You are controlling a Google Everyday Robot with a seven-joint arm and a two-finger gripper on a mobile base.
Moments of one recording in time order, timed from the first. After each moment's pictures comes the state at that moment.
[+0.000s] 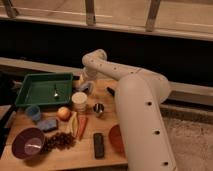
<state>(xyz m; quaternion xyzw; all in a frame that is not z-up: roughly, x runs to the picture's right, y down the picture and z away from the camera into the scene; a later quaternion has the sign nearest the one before) -0.104 -0.050 0.952 -0.25 0.03 0.61 0.75</state>
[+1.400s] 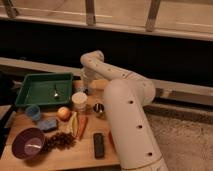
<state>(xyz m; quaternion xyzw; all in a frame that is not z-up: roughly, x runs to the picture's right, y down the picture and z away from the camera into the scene) -0.107 -0.045 0.982 -0.27 0.04 0.60 0.75</state>
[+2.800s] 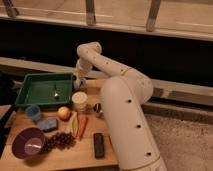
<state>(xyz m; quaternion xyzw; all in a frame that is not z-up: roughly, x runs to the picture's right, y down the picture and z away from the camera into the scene) -0.150 -0.092 0.951 -0.28 0.00 0.59 0.76</state>
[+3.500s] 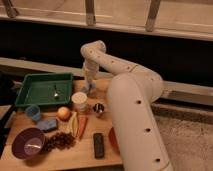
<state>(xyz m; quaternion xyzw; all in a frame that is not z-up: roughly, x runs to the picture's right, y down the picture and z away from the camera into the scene) -0.056 -0.066 0.928 -0.26 0.08 0.58 0.77</state>
